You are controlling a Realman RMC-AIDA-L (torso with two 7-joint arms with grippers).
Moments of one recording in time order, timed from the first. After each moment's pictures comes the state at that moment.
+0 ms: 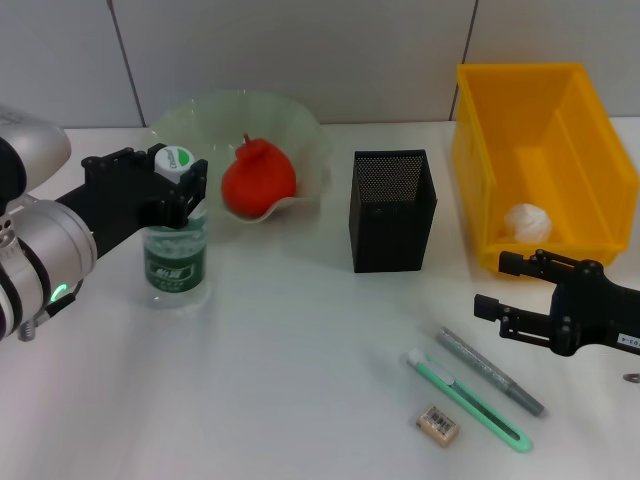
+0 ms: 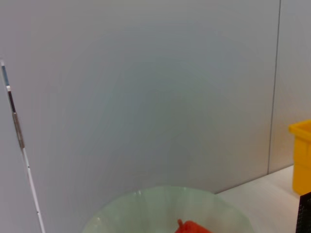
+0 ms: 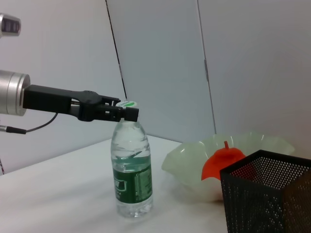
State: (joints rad) left arm 0.02 -2.06 1.80 1.61 2.36 0.38 -2.52; right arm 0.42 2.08 -0.55 -0.57 -1.94 -1.55 1.12
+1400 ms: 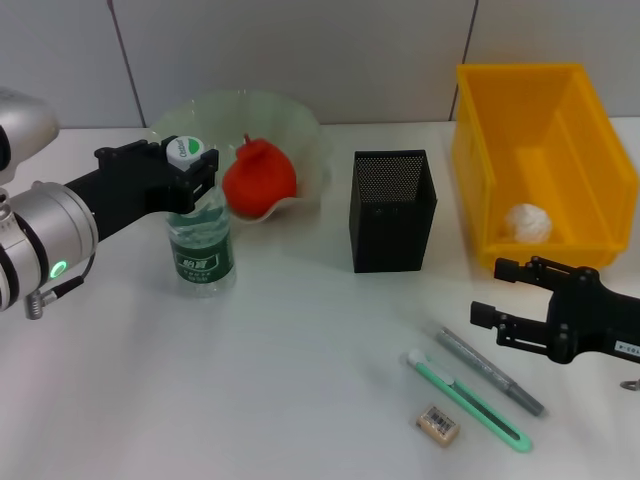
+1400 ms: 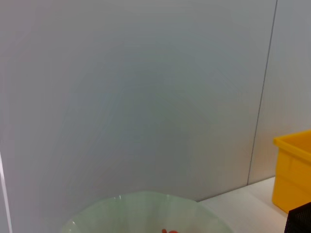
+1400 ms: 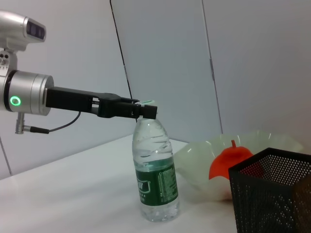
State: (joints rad) left arm -0.09 -2.07 1.67 1.46 1.99 0.48 -2.22; right arm 0.42 2.08 -0.55 -0.55 -1.94 -1.56 1.12
